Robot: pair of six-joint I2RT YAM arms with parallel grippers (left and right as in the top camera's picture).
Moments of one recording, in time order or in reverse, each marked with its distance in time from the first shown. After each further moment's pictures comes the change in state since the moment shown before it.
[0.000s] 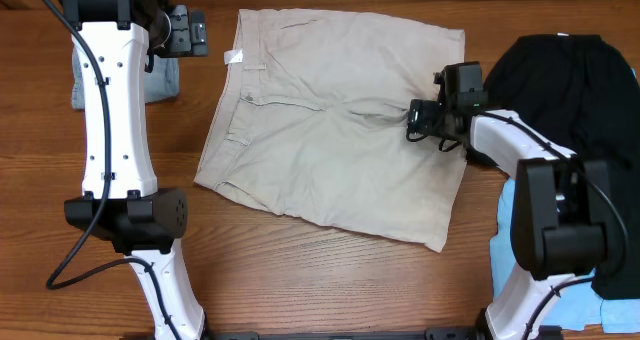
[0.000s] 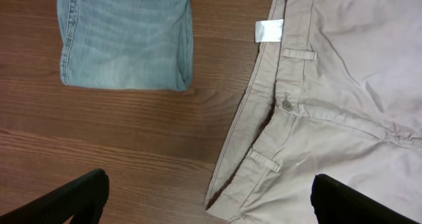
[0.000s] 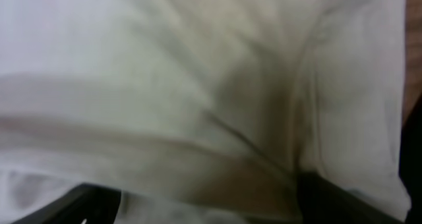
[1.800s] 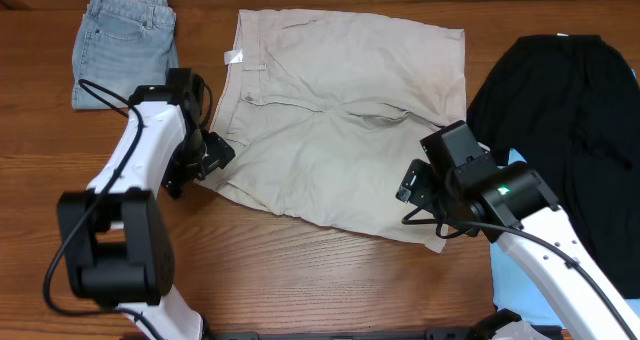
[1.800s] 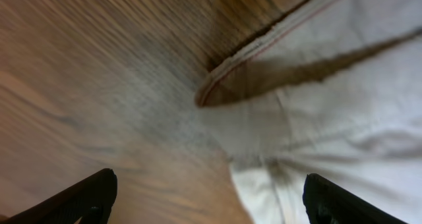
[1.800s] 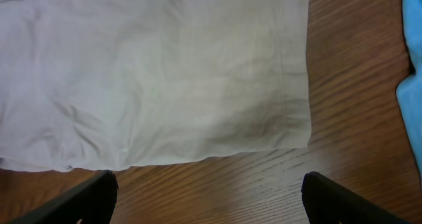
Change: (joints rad) left arm 0.000 -0.301 -1.277 0.466 0.051 -0.647; right arm 0.372 -0.725 -0.084 -0.819 0.134 0.696
